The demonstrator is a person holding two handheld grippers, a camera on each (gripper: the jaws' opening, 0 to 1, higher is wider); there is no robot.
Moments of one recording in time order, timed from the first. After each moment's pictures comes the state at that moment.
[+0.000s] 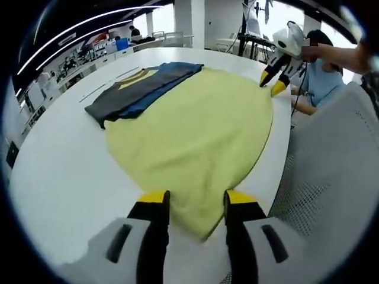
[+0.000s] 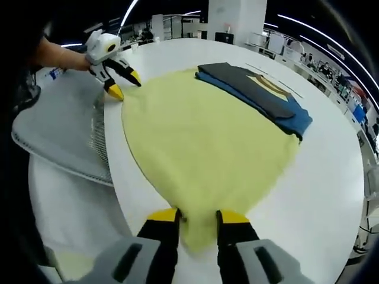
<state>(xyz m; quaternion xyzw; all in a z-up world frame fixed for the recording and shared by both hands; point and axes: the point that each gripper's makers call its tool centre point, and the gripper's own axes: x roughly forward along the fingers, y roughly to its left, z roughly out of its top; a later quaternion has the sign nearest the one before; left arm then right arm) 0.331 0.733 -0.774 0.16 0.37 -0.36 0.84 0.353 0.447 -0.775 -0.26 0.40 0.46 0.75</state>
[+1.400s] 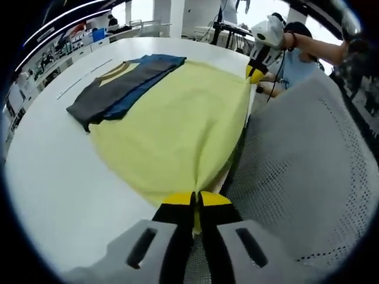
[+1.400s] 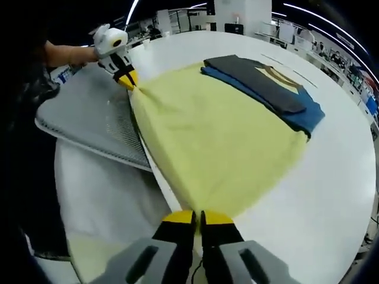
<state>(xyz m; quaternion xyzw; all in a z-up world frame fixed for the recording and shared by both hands) 0.269 0.727 -0.757 0.16 0.42 -0.43 0.78 0.296 0.436 -0.766 -0.24 0.45 0.50 0.70</state>
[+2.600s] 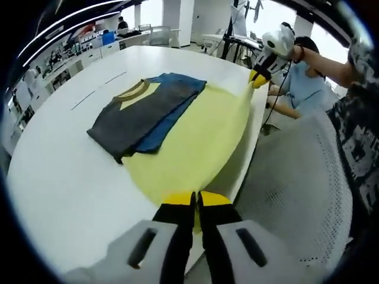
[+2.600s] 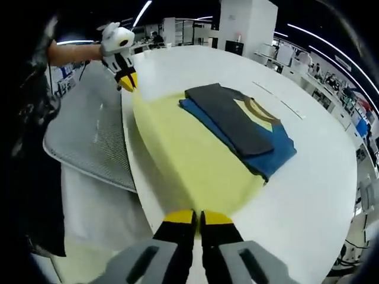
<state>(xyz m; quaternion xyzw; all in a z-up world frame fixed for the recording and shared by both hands) 0.314 0.732 -0.697 0.15 0.40 -0.41 0.81 0.352 0.443 -0.708 -0.27 0.37 0.48 0.75</state>
